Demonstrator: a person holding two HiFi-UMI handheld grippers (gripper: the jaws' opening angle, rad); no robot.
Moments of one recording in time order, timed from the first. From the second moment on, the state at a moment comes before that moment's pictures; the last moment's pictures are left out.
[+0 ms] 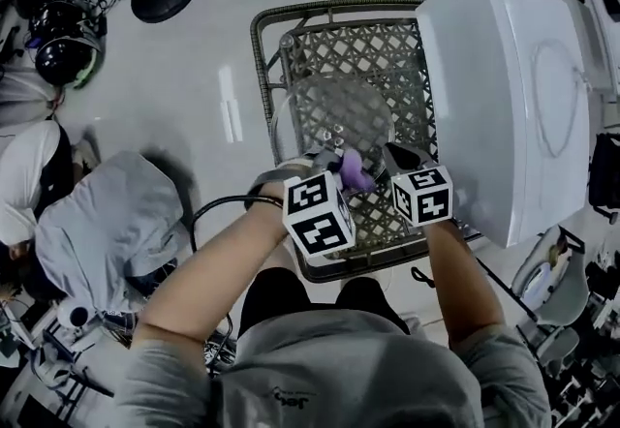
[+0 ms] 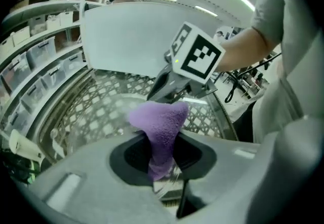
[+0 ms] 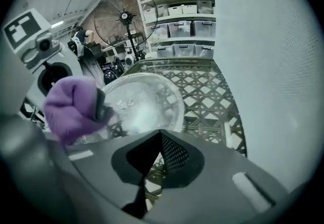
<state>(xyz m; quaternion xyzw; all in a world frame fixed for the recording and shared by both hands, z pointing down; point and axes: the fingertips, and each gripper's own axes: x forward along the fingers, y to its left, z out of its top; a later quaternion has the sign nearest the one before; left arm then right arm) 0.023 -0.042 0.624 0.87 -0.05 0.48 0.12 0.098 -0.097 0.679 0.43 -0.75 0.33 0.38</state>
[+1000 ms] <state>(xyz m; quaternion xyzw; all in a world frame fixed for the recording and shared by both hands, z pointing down) 0.001 -0.013 0.664 0.83 -0.02 0.55 0.10 0.097 -0.096 0.682 0.39 -0.76 0.34 0.40</state>
